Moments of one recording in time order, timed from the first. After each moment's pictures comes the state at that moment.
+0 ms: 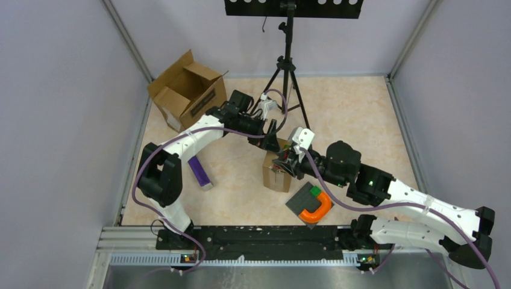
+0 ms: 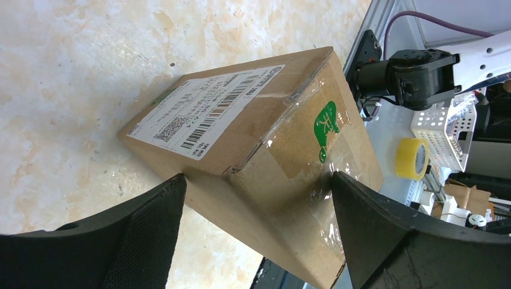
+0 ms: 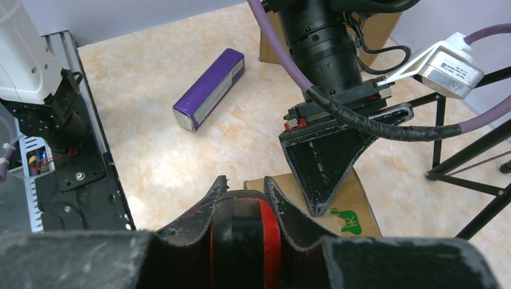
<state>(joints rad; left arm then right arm) -0.54 1.73 1.38 -0.55 0.83 -0.15 1.07 0.88 0.88 -0.16 0.02 -0.08</state>
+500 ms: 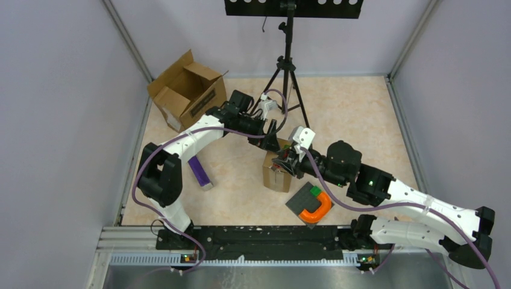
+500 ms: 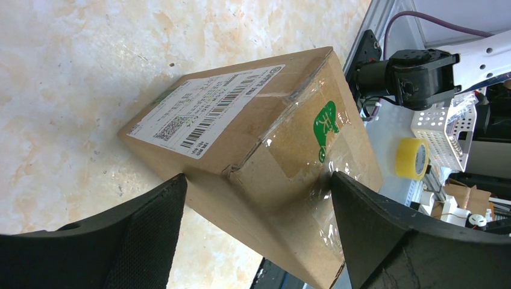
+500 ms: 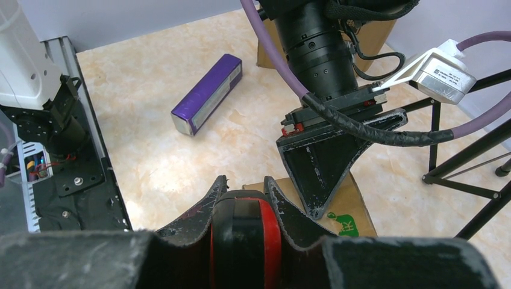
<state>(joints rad) -0.54 1.73 1.38 -0.55 0.83 -0.15 1.07 0.88 0.88 -0.14 0.03 -0.09</state>
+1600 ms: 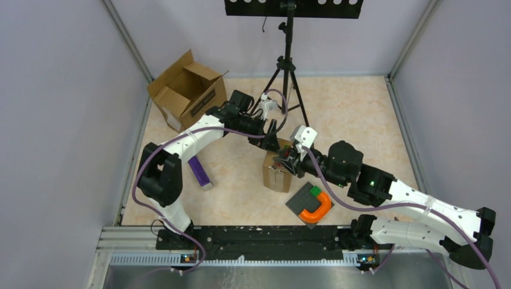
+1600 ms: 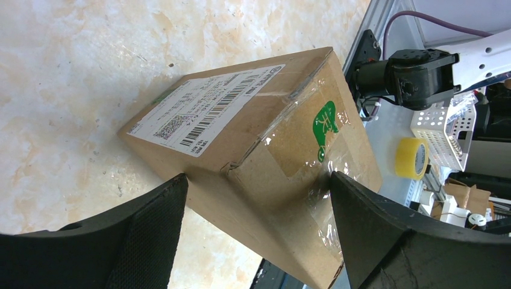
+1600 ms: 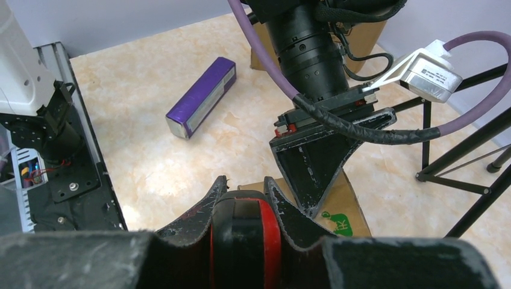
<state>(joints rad) -0.54 1.73 1.38 -0.55 0.83 -0.15 1.07 0.87 0.88 -0.14 0.05 -0.09</state>
